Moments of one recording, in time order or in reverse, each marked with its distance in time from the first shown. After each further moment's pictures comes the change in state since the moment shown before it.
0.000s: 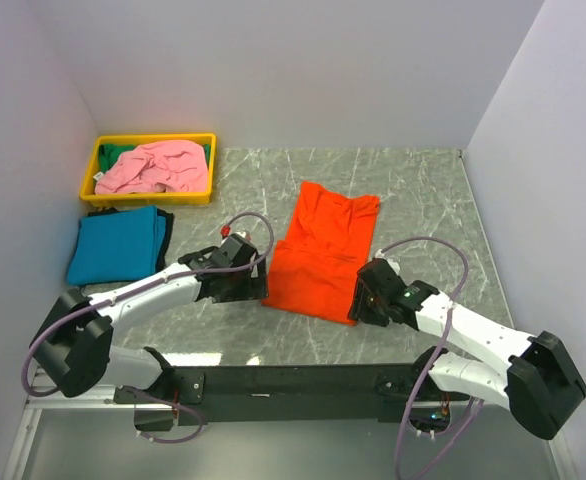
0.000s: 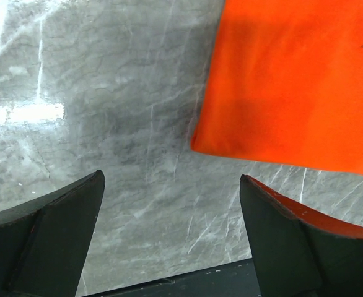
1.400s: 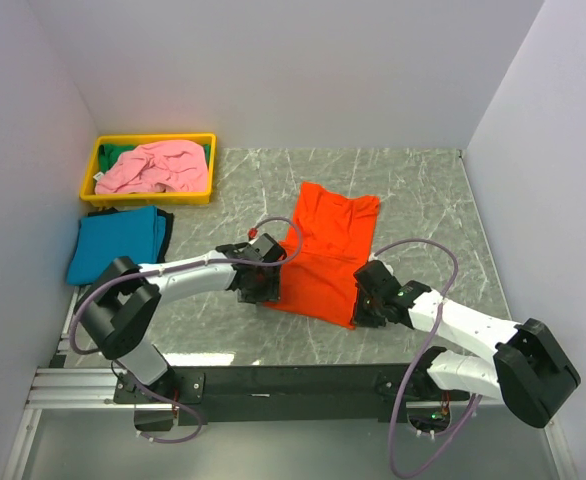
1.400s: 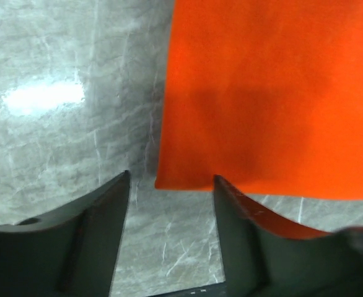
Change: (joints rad) left arm -0.089 0.267 0.150 -0.005 -0.005 -0.015; right arm 0.000 0.093 -0.029 0.084 -0.056 -0.037
